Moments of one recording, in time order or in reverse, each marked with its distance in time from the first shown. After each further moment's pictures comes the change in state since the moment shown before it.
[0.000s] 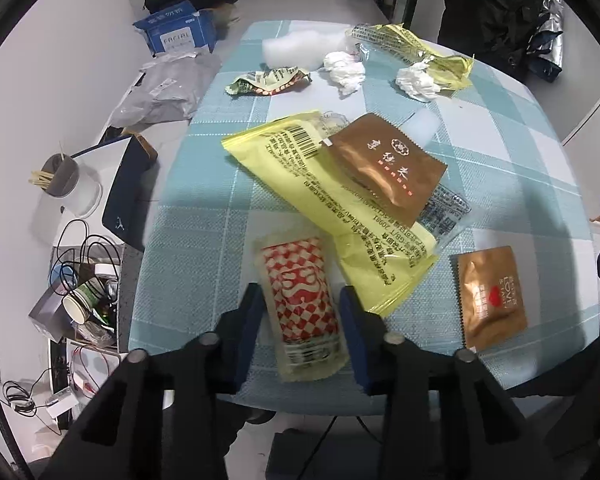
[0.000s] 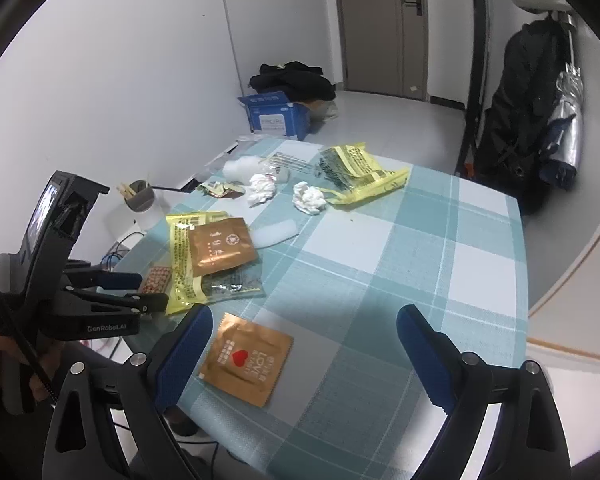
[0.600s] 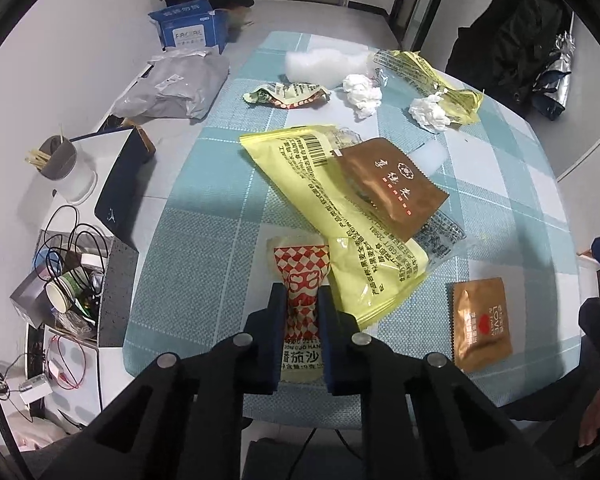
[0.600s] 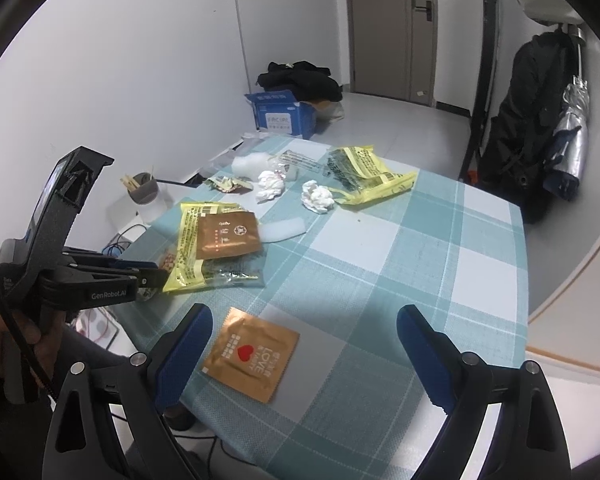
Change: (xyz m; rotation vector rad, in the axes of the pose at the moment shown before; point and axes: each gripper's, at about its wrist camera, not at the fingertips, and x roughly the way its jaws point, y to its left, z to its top) left arm 0.002 0.009 0.005 -0.107 -0.037 -0.057; right arm -0.002 0.008 -0.003 -0.044 -0.001 -0.004
